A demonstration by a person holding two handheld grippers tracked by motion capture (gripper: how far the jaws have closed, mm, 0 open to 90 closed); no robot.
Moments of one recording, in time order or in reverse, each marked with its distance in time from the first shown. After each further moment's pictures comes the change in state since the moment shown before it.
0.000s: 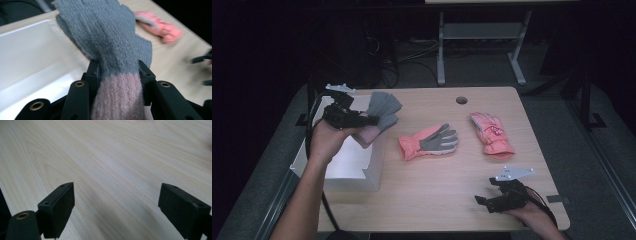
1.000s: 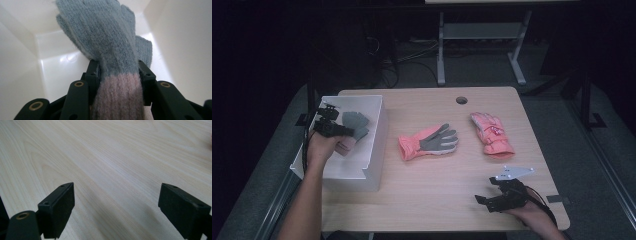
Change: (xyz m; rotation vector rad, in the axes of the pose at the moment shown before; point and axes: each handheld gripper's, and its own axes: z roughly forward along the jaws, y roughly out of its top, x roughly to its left) left arm 0.103 -0.071 0.058 0.207 0.277 -0.239; right arm -0.002 0.000 0.001 0.005 -0.002 0.010
